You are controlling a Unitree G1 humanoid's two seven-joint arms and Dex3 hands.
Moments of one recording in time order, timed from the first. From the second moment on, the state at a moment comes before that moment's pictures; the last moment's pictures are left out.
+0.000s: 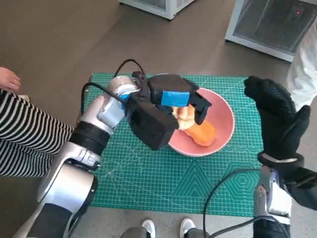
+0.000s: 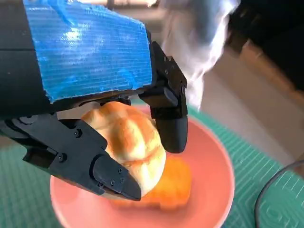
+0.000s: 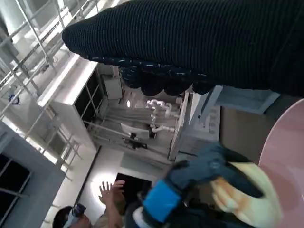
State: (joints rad) left arm -1.19 0.25 -0.43 0.95 0.44 -0.52 -0.65; right arm -0.34 -0.15 -0.21 0.11 0.32 -0.46 0.34
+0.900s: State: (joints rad) left arm -1.16 0.27 -0.34 0.88 0.37 -0.46 -0.56; right arm -0.38 -0.15 -0.19 0.14 0.30 -0.46 0.30
